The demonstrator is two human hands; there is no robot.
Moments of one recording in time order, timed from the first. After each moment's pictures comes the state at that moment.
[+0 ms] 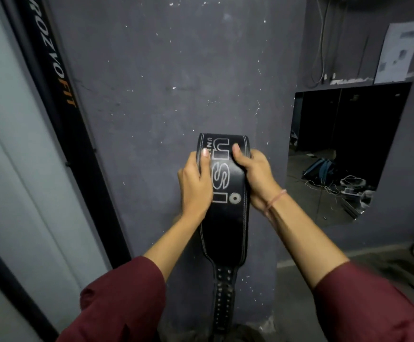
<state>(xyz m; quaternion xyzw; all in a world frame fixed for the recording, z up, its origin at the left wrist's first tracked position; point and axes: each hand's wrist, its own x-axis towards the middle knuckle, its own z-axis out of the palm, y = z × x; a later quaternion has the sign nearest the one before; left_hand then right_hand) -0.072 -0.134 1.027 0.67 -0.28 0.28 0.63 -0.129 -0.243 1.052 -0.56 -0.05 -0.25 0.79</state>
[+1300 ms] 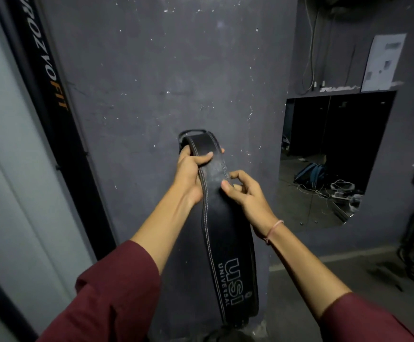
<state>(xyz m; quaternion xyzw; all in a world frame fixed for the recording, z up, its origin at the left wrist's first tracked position) -0.054 -0.145 1.068 0.47 -0.19 -0.16 0.85 -0.162 -0.243 1.017 -0.67 -0.06 -0.23 0.70</state>
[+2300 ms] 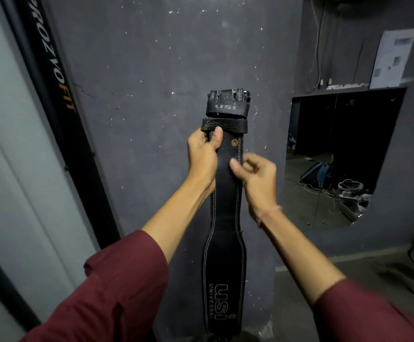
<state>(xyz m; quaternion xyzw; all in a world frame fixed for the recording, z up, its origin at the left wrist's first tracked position) -0.068 -0.165 1.092 0.48 -0.30 0.04 0.82 -0.147 -0.236 1.046 -0.63 -0.03 -0.40 0.67</state>
